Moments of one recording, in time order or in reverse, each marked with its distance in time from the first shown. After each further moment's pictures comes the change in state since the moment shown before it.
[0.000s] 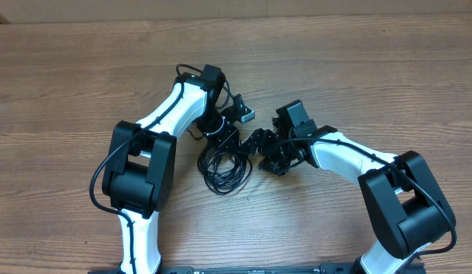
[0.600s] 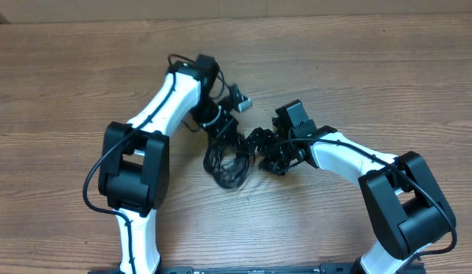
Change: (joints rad) left arm 0.049 0.000 0.126 -0.124 0.101 -0.018; right arm 0.004 -0.003 0.000 0.006 0.008 0.010
